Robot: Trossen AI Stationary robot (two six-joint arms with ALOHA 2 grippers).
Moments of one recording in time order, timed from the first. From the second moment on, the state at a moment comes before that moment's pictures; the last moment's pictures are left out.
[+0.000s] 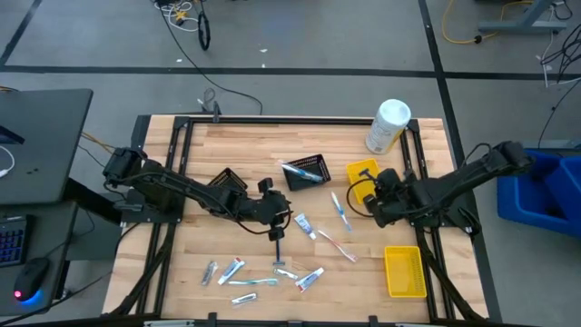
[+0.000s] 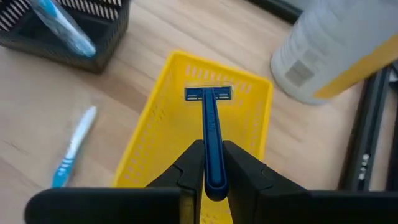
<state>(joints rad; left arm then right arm) -0.25 1.60 1.01 -0.08 -0.47 -0.24 0.37 1.09 0.68 -1.10 0.76 1.31</state>
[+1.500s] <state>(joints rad) -0.25 1.61 1.01 -0.05 -0.36 -0.20 0.23 1.09 0.55 0.05 0.45 0.38</state>
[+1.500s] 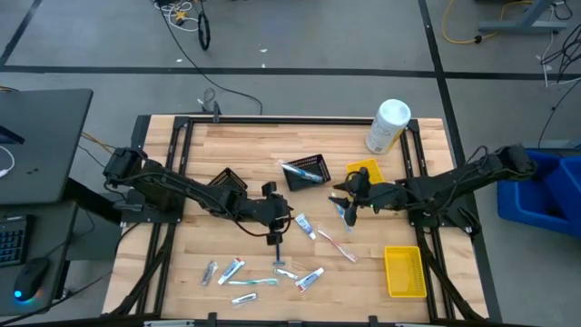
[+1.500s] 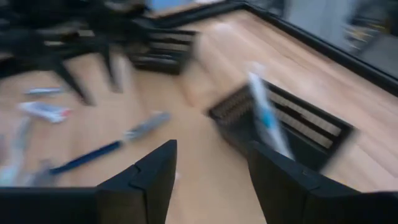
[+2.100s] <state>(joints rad) -0.25 1.61 1.01 -0.05 -0.38 -0.35 0.23 1.10 0.51 0.15 0.41 0.31</state>
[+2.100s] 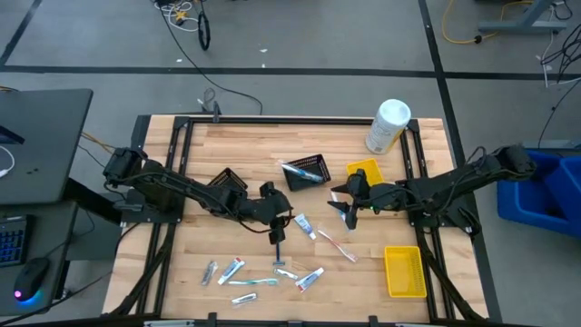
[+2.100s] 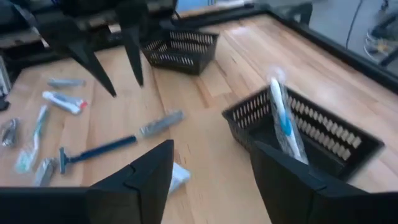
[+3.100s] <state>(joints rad) -0.42 1.61 0.94 -0.11 -0.49 -0.49 0.34 1.58 0.65 0.46 0.24 0.31</state>
